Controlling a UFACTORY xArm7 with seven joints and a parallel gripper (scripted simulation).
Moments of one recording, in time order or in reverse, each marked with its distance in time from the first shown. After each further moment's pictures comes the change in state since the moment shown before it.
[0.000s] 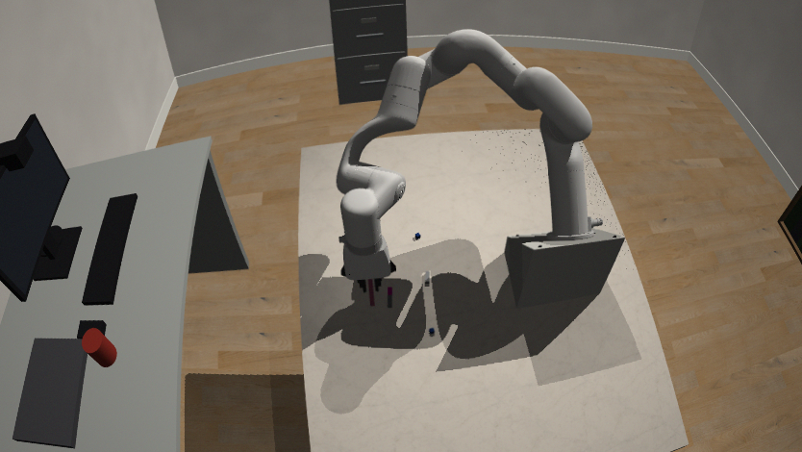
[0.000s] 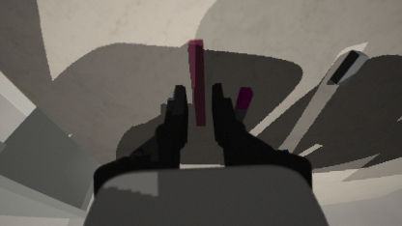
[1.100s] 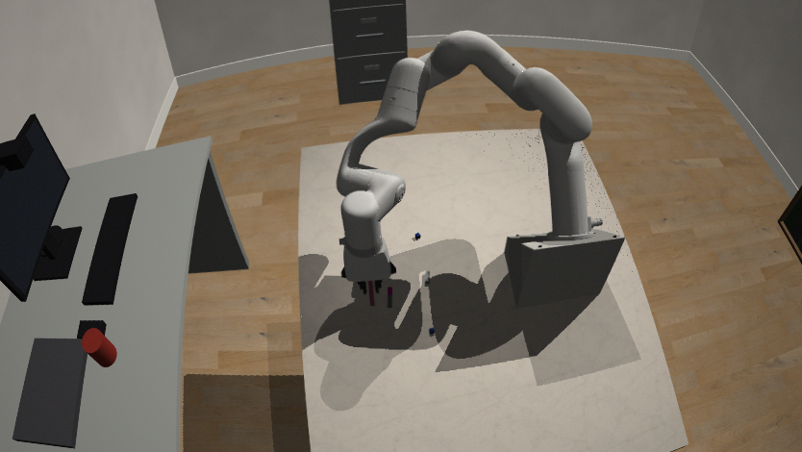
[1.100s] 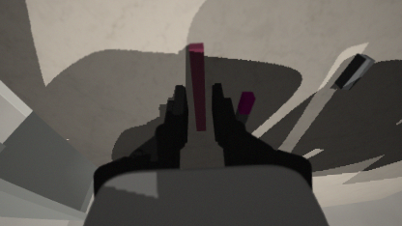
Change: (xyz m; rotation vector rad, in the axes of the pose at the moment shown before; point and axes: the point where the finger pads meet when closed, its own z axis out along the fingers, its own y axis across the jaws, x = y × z) arm 0.000 0.000 0.007 0.000 0.000 0.000
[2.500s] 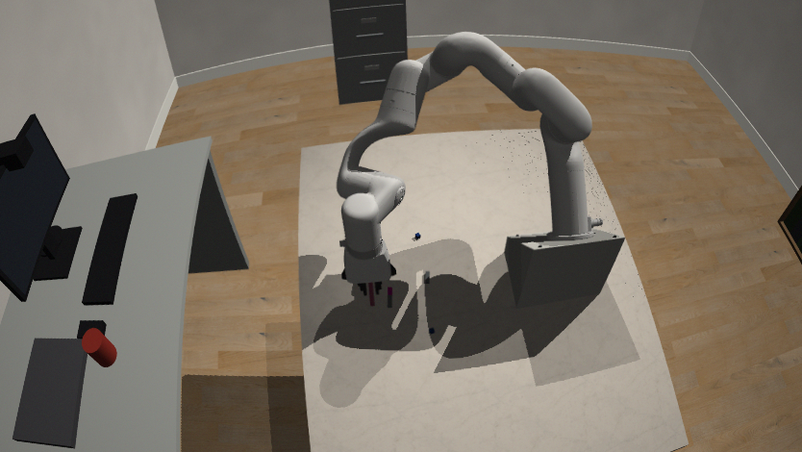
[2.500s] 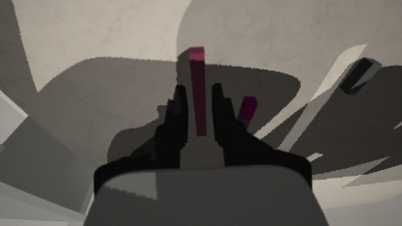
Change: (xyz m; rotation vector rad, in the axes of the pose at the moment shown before) arm 0.000 0.000 0.007 0.000 0.000 0.000
